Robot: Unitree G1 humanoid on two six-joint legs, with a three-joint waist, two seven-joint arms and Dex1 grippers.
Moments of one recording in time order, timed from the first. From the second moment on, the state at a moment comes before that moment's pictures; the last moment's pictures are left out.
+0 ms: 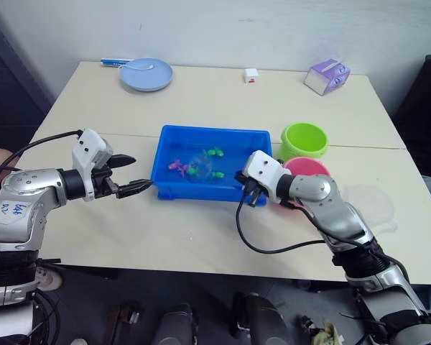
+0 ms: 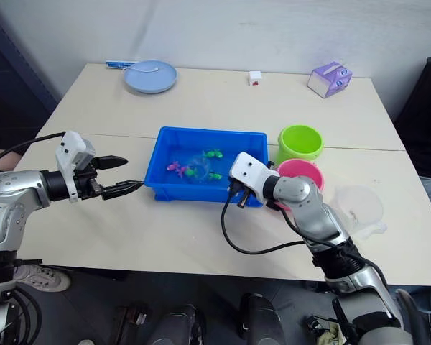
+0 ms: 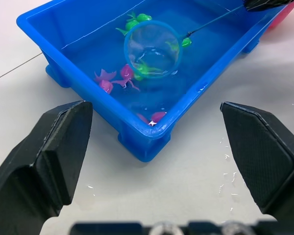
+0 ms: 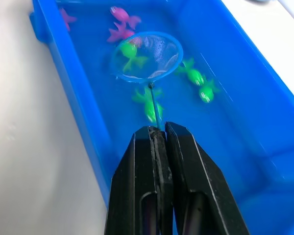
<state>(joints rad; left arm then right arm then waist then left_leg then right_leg) -0.43 0.83 0.18 -0.04 -0.39 0.64 -0.91 -0.59 -0.51 0.30 -0.08 -0.06 0.46 0.71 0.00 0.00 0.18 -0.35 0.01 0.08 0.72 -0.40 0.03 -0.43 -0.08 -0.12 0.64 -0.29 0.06</state>
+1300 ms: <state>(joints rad) -0.45 0.79 0.18 -0.03 -0.39 0.61 -0.90 -0.65 -0.46 0.30 -0.04 -0.08 0.46 0.77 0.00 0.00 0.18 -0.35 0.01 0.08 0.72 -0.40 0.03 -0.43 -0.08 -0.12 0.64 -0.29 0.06</state>
